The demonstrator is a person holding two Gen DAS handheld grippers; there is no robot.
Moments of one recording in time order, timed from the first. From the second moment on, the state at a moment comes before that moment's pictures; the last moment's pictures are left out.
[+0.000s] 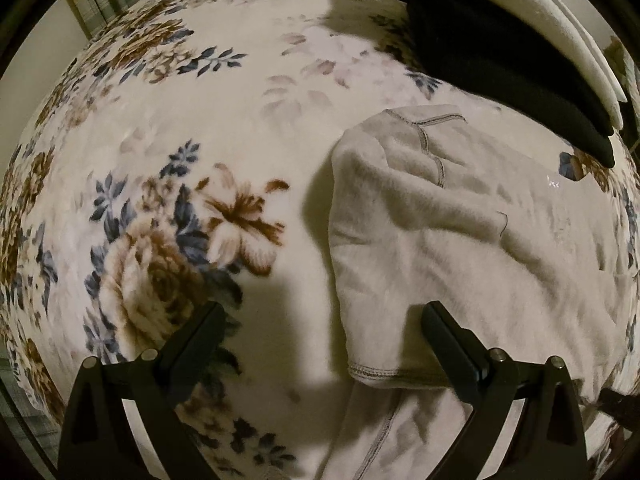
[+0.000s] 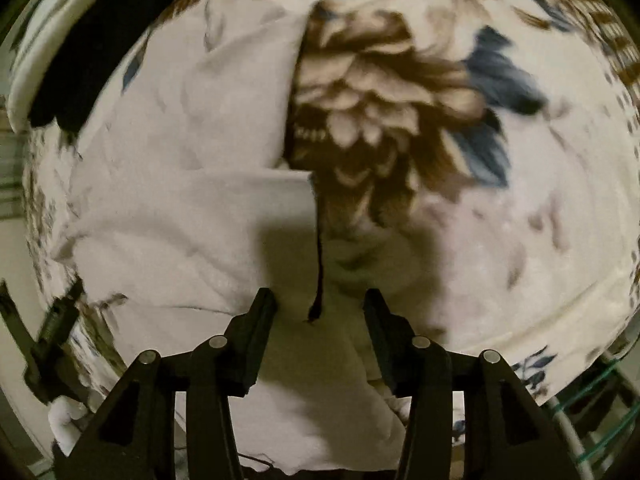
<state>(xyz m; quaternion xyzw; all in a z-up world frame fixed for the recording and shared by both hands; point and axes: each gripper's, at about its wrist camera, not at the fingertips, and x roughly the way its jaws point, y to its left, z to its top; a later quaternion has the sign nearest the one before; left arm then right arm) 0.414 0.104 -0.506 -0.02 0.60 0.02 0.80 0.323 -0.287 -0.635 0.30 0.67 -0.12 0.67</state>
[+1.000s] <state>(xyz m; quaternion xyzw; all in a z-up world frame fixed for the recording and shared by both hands) 0.418 0.106 -0.488 -0.04 0.59 0.01 0.81 0.417 -0.296 -0.606 0.18 0.63 -0.11 0.74</state>
